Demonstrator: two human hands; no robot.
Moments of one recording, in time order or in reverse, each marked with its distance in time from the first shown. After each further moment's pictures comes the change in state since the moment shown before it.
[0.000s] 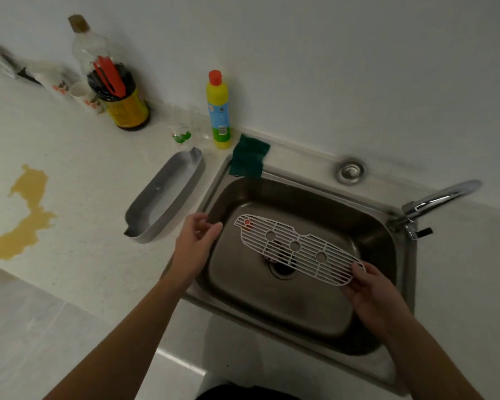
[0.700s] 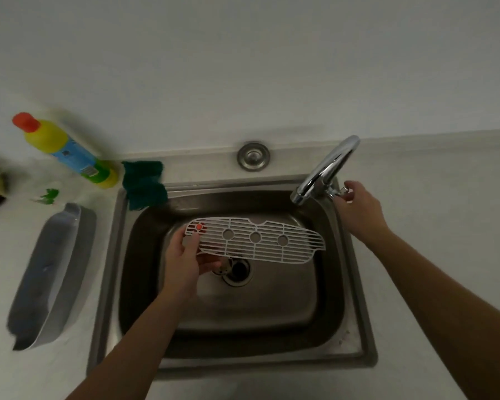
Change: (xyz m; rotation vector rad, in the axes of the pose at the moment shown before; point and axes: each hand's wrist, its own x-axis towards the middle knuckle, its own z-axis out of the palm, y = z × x) left_hand 0.029 0.047 0.169 -0.196 -0.266 -0.126; right_hand 0.097 -0.129 -0.083 -1.079 0.509 -0.498
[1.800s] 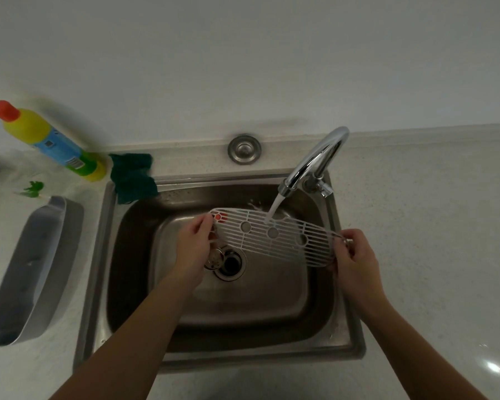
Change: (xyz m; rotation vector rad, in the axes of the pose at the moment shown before) left_hand 0.016 -0.006 0.042 0.114 -0.009 -0.050; right_hand -0.119 0.041 0.006 0.399 -0.022 0.071
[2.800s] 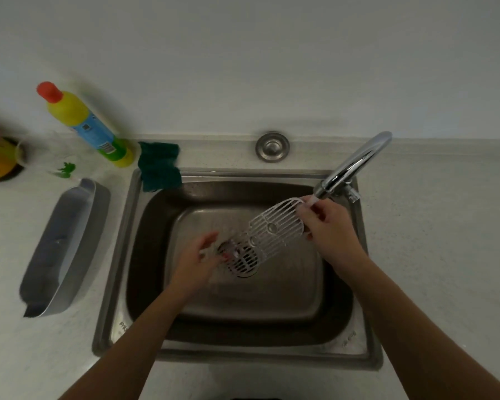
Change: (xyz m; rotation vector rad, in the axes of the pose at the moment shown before) left_hand -0.016 -0.039 -0.069 0.496 -0.129 0.174; right_hand 0.027 -0.089 0.067 0.028 -0.310 -0.193
